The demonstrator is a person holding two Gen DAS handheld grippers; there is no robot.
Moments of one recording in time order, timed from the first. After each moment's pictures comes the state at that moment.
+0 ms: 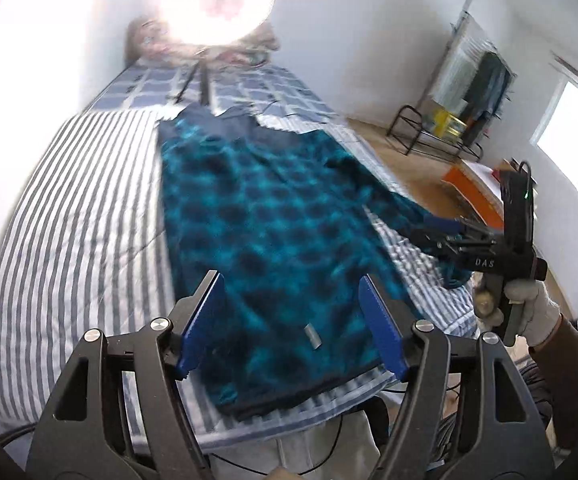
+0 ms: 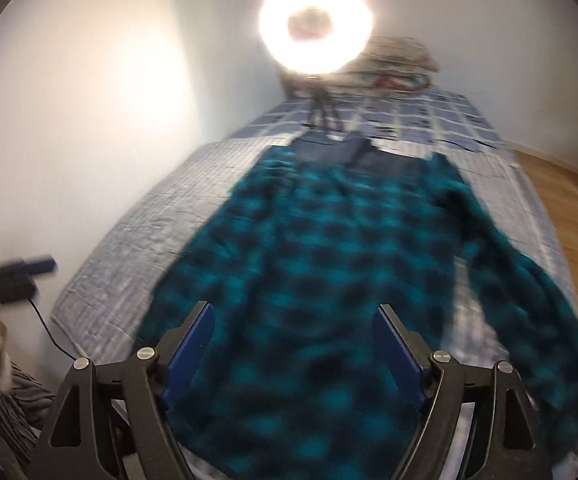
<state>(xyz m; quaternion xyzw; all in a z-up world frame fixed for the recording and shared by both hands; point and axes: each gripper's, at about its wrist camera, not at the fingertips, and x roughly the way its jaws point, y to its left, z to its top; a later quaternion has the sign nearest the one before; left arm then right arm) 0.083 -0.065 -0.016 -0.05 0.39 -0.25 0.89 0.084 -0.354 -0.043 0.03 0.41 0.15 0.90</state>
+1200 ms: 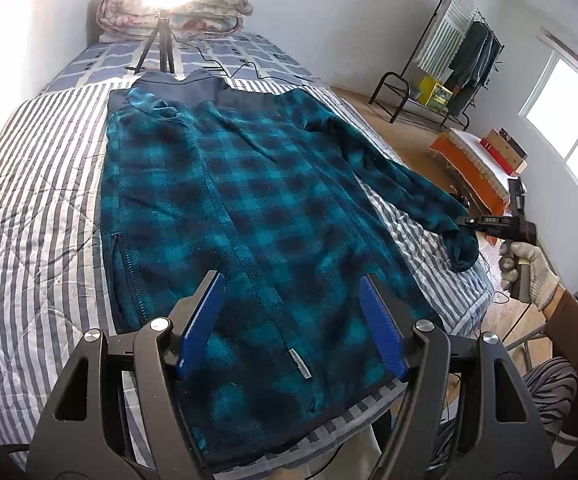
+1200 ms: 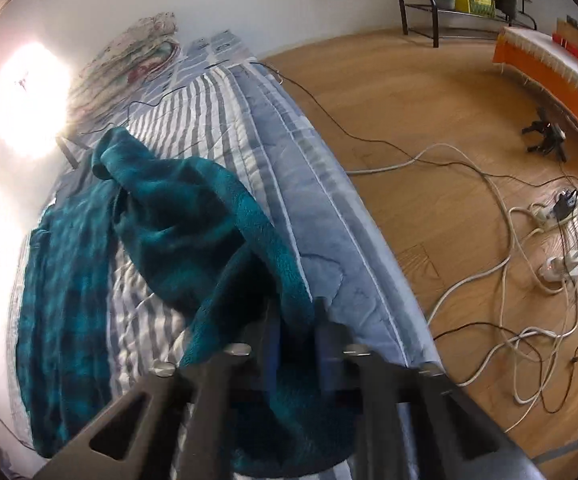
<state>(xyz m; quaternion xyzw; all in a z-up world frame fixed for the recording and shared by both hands) 0.136 -0.117 -0.085 -0.04 0.43 -0.28 0.86 0.075 -0.644 -0.138 0.22 0.48 -0.09 0.85</state>
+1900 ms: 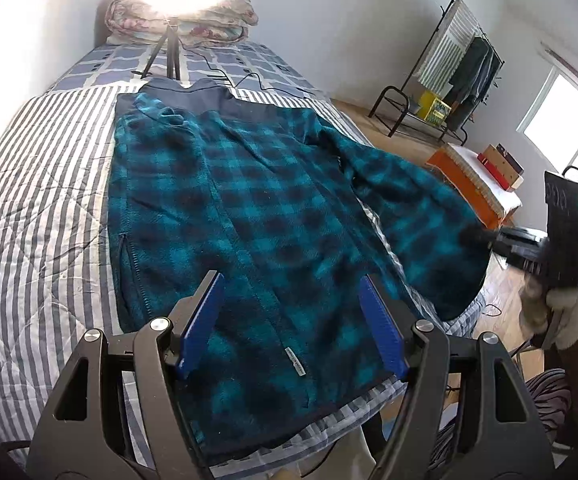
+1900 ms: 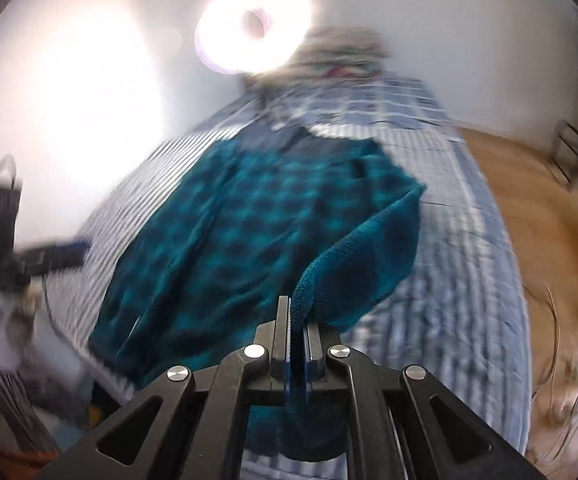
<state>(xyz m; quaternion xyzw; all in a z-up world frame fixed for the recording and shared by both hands) 0.127 -0.103 -0.073 -0.07 0.42 -0.28 0.86 0.051 -0.393 -0.040 -0.01 0.43 0.15 0.89</state>
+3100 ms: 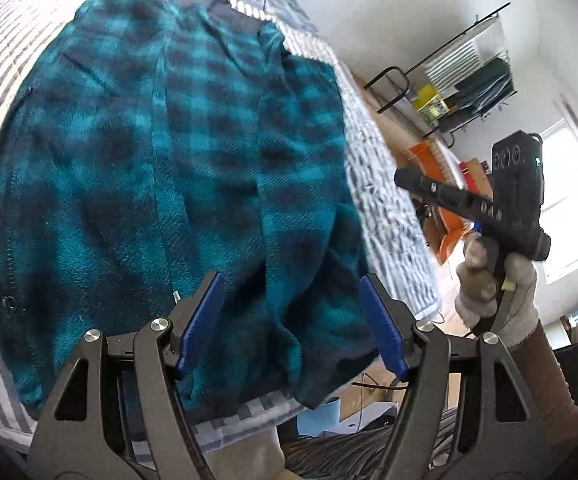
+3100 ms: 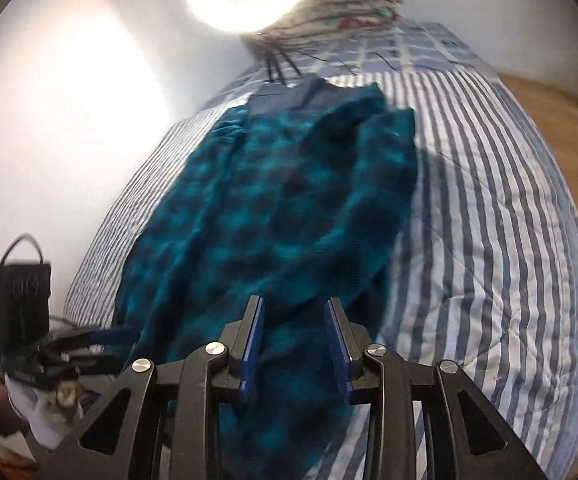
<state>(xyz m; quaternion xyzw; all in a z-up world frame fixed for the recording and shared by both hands) 0.129 -0.169 -0.152 -0.19 0.53 -0.29 0.78 0.123 -0.442 -0.102 0.13 0.49 0.18 0.84</state>
